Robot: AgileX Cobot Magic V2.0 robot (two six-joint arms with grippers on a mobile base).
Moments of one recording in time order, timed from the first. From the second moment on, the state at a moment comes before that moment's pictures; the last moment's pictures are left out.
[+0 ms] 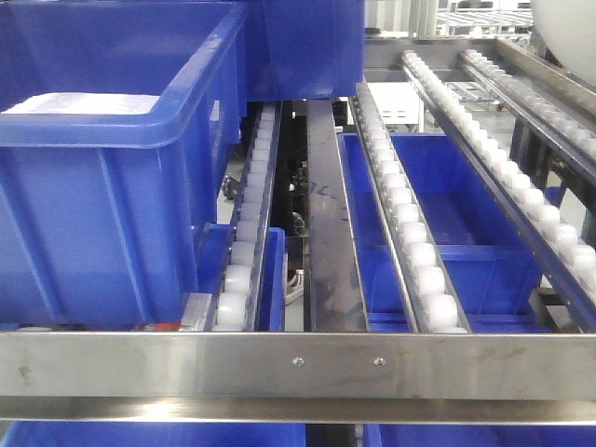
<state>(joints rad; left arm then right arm) -0.10 -0.01 0.01 0.00 0.16 0.04 0.18 0.62 -0.73 -0.10 0.50 0.11</state>
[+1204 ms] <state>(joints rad) -0.10 -0.01 0.01 0.00 0.16 0.04 0.18 0.70 -0.73 -0.10 0.46 0.11</state>
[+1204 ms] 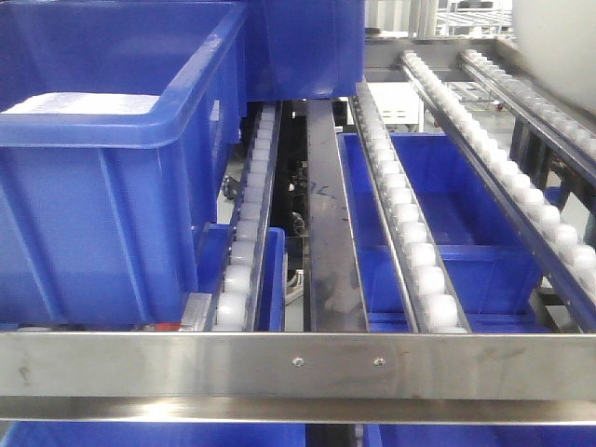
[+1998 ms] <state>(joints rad) -0.10 -0.01 0.01 0.00 0.16 0.04 0.17 1.07 -0.73 -0.09 0.38 0.11</state>
